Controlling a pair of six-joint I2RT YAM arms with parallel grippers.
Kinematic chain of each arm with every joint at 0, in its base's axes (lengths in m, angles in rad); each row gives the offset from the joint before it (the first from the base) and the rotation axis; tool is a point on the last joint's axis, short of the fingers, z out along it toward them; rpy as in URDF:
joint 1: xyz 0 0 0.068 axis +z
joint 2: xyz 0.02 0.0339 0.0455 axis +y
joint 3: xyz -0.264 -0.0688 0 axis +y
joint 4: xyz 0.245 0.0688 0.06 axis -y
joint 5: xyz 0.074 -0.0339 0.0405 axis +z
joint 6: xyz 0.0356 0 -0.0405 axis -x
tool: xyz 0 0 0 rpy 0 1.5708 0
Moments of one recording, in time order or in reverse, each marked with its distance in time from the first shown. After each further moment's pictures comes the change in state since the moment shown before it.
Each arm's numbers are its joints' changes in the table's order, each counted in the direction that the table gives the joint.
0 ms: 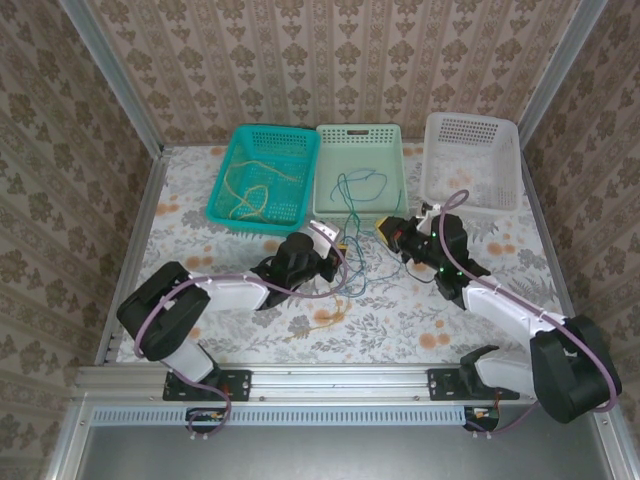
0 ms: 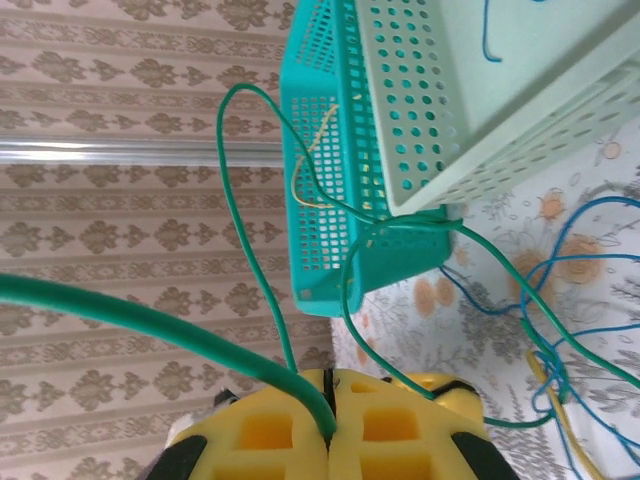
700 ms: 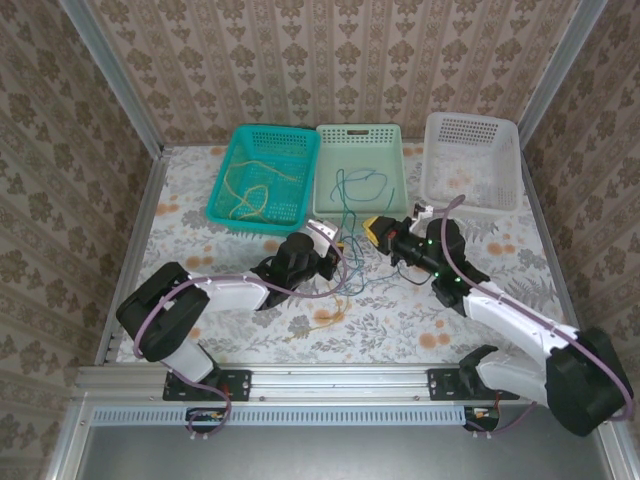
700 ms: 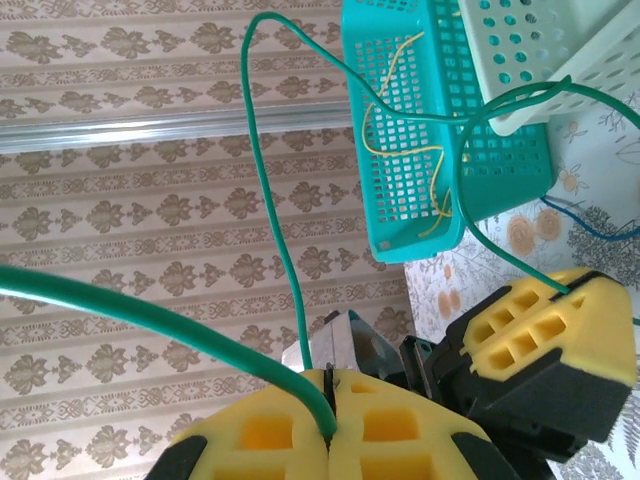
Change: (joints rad) left arm -0.002 -0.003 0.000 -0.009 0.070 -0.003; right arm 0.108 -0.111 -0.023 -0.048 -0.049 -0.156
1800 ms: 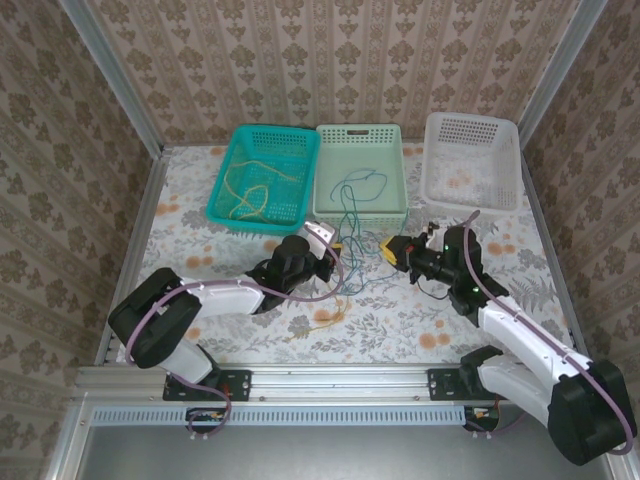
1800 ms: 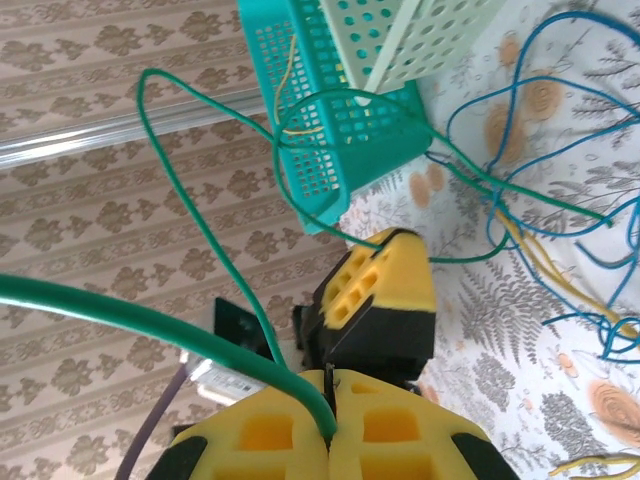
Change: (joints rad) left arm -0.005 -0.050 0.037 0.011 0.008 -0.020; right arm -0.135 -0.137 0.090 -0.205 0.198 -0.021
